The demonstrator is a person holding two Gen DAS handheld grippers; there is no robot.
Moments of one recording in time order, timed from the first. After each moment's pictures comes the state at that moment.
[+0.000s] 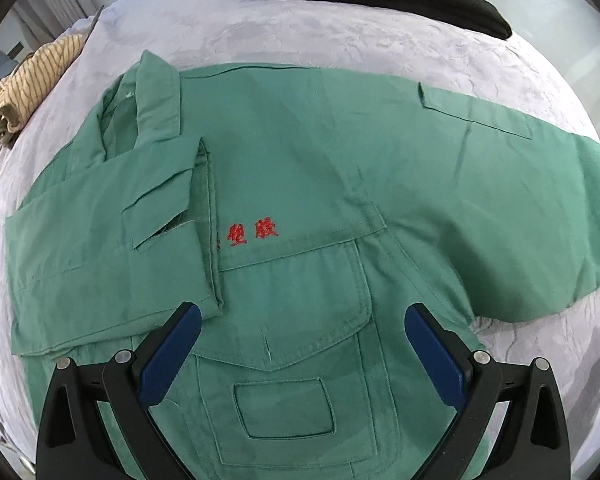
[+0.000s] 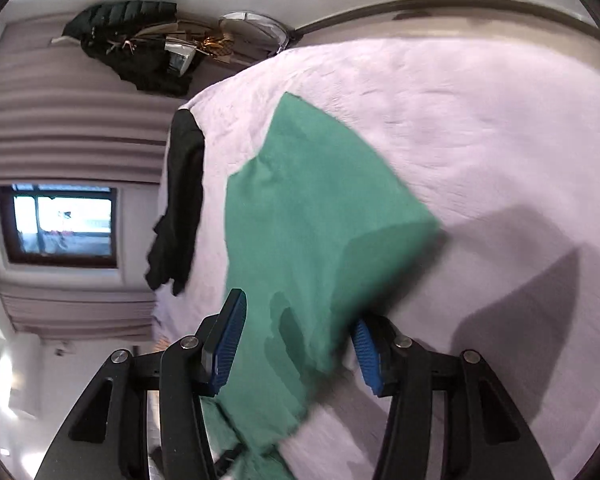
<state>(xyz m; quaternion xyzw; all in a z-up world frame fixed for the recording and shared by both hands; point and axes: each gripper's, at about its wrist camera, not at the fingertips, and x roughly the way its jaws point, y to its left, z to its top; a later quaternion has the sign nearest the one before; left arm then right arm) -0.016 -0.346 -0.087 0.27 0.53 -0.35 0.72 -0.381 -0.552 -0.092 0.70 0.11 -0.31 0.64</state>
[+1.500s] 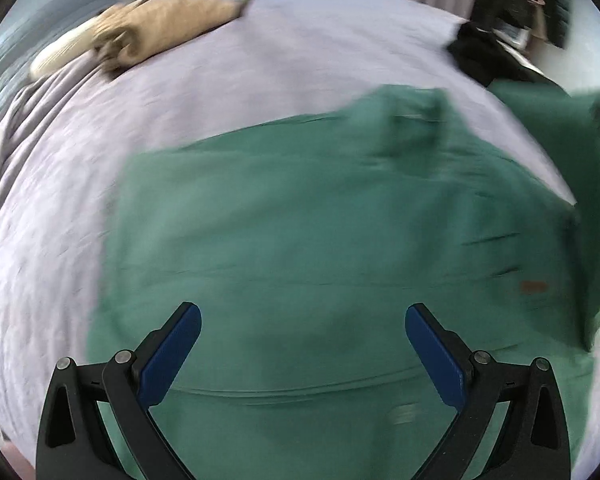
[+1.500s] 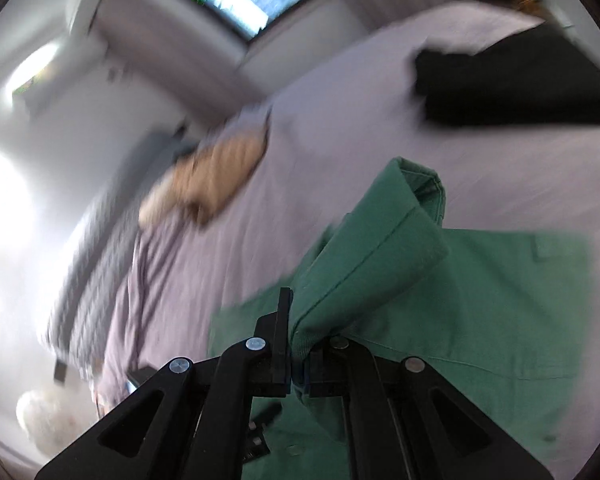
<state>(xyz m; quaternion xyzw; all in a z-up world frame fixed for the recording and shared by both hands) 0.177 -0.136 -0.078 0.16 0.51 -0.26 0.80 0.067 -0.316 0.020 0.38 0.35 -0.03 0.85</state>
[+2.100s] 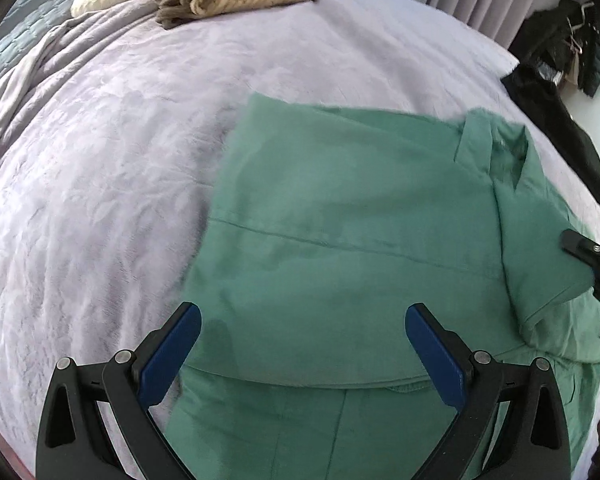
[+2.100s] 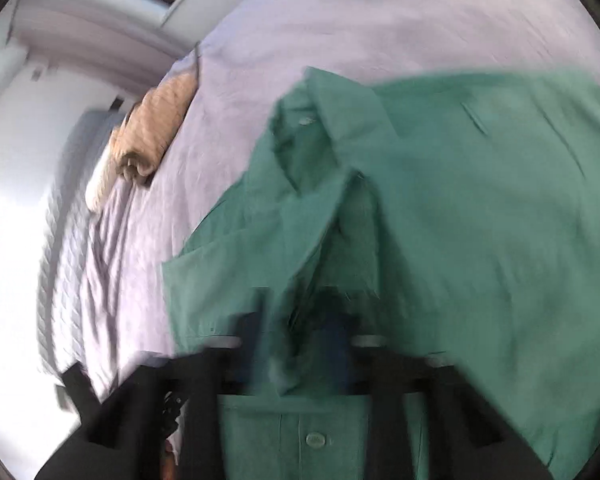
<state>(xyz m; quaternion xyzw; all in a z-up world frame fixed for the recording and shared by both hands) 0.234 -0.050 -0.100 0.09 0.54 -0.24 0.80 0.101 -0.269 -0.049 0.42 0.42 -0.09 0.80</state>
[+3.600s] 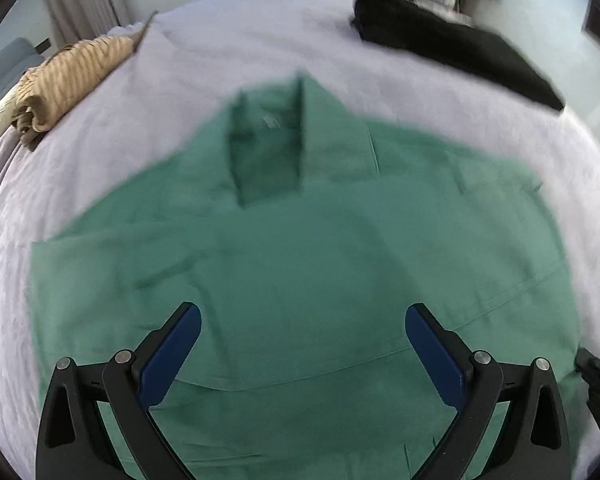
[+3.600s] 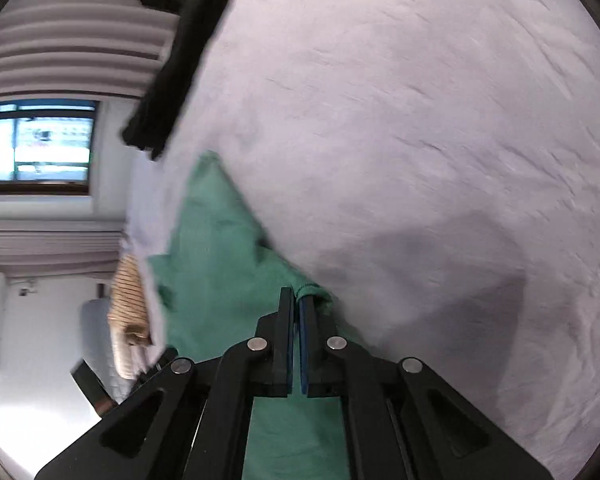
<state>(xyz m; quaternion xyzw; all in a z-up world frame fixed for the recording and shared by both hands) 0.136 -0.265 -0.103 0.24 0.49 -0.36 0.76 -0.206 -0.363 -0.132 0.69 0.23 -0.29 0.63</state>
